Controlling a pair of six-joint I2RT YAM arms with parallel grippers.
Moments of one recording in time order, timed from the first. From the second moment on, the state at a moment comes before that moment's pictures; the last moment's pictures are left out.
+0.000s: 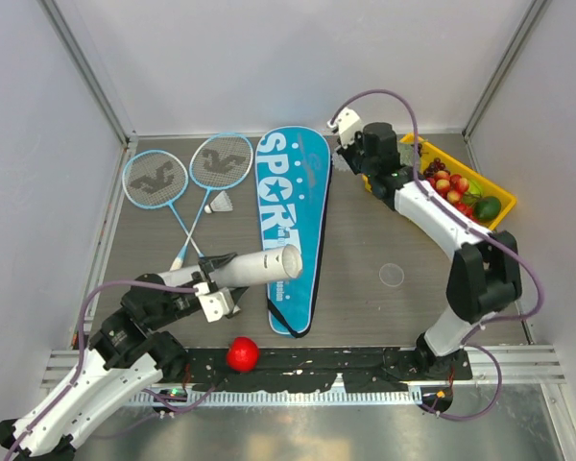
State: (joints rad) left arm -0.75 0.30 0.51 -0.33 0.32 0.65; right arm 0.38 1.70 1.34 -0.01 0.09 -0.53
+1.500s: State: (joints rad) left arm -0.75 0.29 0.49 -0.33 0.21 0.69; right arm 0.64 0.98 0.82 0.13 -0.74 0.68
